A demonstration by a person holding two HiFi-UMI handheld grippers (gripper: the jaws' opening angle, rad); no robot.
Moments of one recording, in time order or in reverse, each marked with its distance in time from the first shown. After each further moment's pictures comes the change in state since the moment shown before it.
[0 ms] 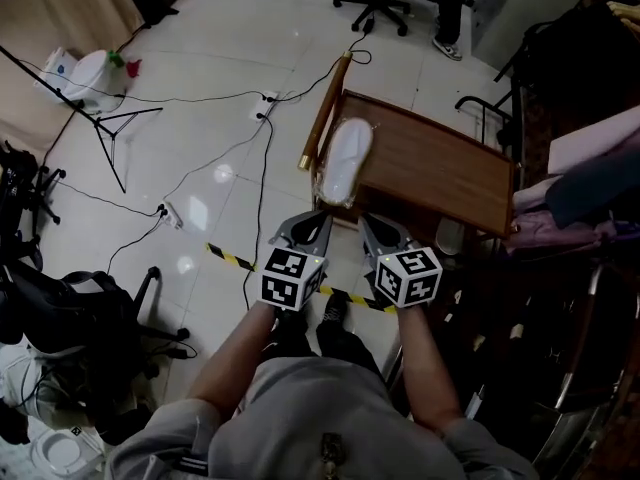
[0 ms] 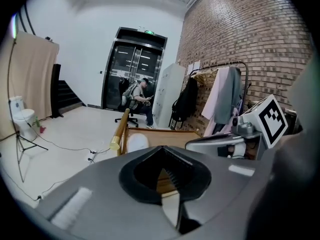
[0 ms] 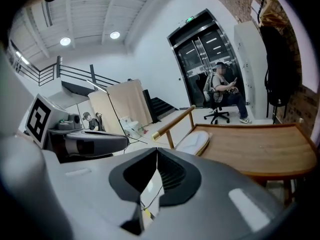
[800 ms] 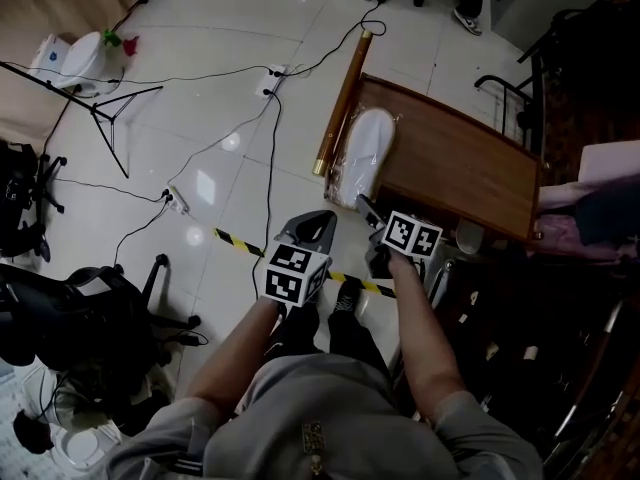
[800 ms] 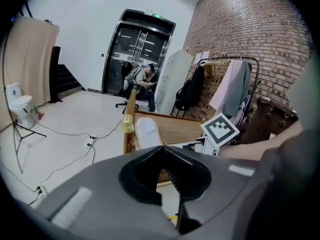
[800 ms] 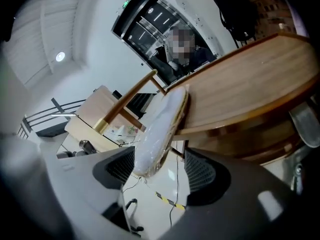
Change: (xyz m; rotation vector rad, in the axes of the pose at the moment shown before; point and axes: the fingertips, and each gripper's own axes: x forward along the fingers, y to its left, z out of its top) left arm 0.047 0.059 -0.043 -0.074 0.153 -0.020; right arm 0.132 -0.095 -0.085 0.544 0.119 -0.067
